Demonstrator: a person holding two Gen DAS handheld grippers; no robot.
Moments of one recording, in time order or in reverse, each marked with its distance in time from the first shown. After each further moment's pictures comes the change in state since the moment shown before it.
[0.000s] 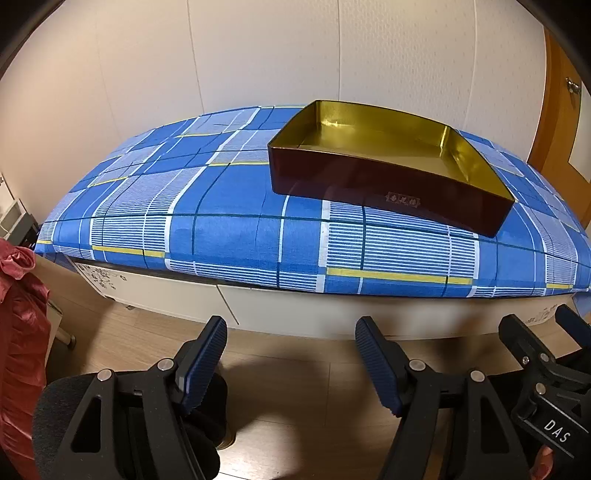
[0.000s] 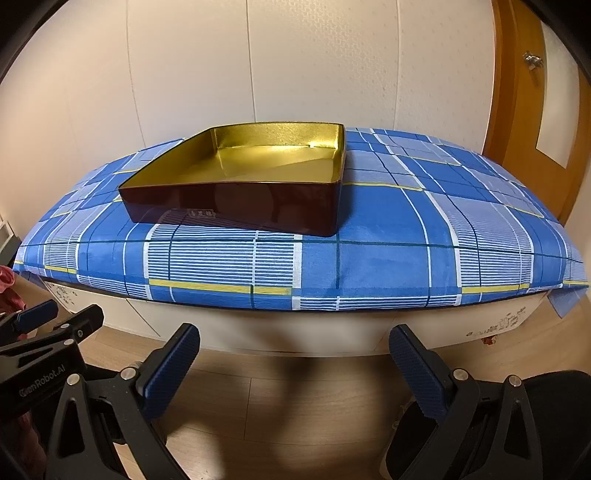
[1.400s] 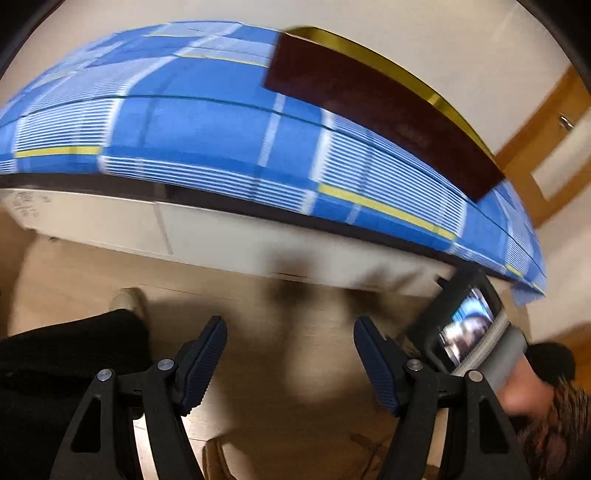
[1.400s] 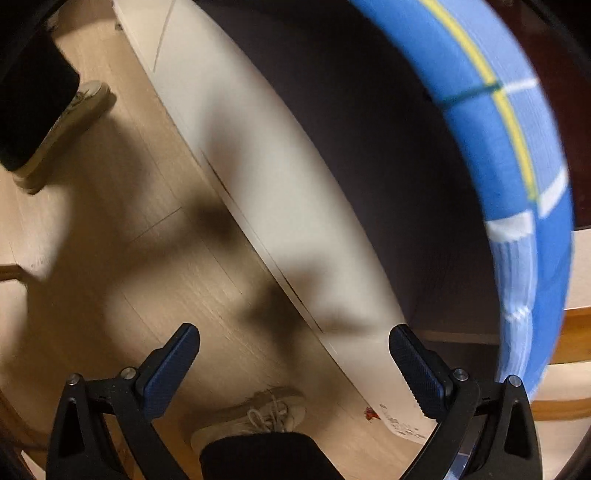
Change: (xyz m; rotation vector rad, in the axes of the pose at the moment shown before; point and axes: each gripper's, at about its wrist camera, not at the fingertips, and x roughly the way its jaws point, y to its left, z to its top) left arm 0.063 0.034 -0.036 -0.102 0.272 -0.377; right arm 0.165 0.049 -0.094 -0.985 0.402 -0.131
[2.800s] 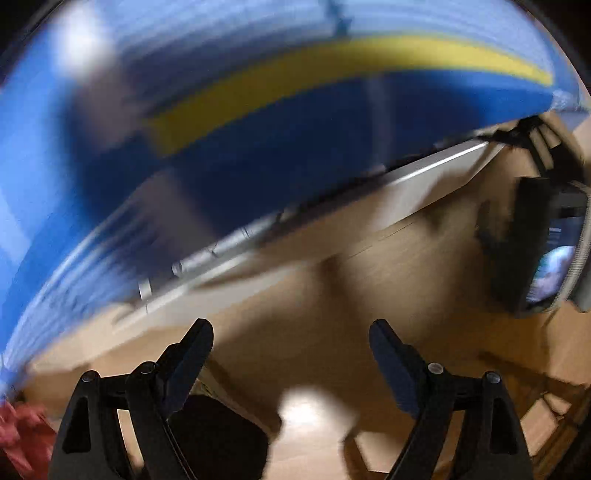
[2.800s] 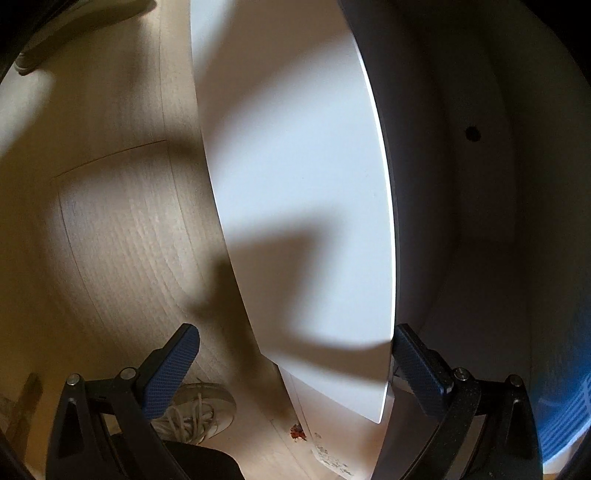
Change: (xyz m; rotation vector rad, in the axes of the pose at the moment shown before) left arm 0.134 -0.034 0.049 0.607 0.309 0.304; right arm 0.026 0.026 -0.013 -0.335 0.039 -0.186
